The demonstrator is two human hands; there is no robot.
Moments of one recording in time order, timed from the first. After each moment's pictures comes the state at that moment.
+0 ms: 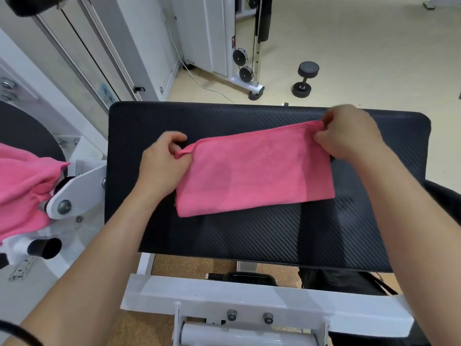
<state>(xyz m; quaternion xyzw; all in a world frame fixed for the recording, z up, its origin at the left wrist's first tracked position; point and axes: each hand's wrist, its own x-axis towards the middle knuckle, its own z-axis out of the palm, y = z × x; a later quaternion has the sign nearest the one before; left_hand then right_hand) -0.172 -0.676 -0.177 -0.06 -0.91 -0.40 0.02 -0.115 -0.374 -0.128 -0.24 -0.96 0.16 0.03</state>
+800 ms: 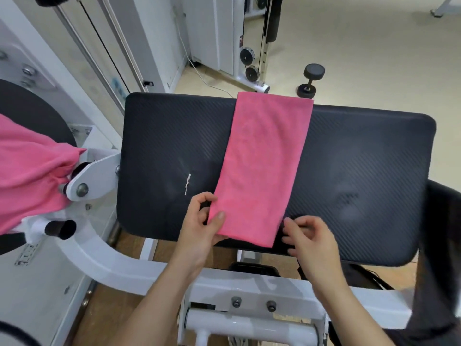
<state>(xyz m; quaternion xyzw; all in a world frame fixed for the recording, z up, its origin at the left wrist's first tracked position) -0.040 -0.672 -0.228 0.07 -0.63 -0.74 -0.22 0.034 -0.486 -0.216 -0.38 -0.73 0.57 0.00</state>
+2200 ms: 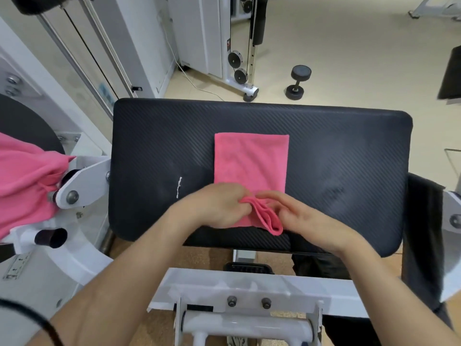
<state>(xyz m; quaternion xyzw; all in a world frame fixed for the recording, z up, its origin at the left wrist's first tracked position) -0.098 -0.624 -0.153 -0.36 -0.86 -0.14 -0.32 0.002 -0.437 -0.190 0.01 -0.74 0.62 -0.24</state>
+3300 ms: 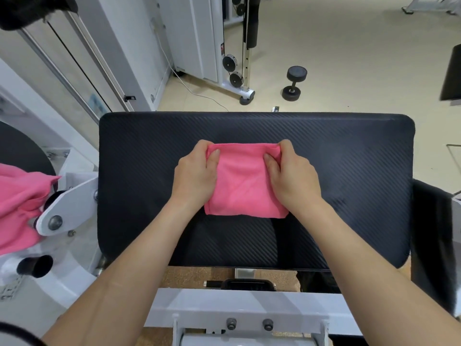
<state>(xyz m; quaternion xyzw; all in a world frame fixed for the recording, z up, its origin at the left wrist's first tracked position) -0.156 -0.616 -0.181 -0.12 -0.92 -0.38 0.01 -0.088 -0.443 -0.183 -0.16 -0.94 0.28 0.11</state>
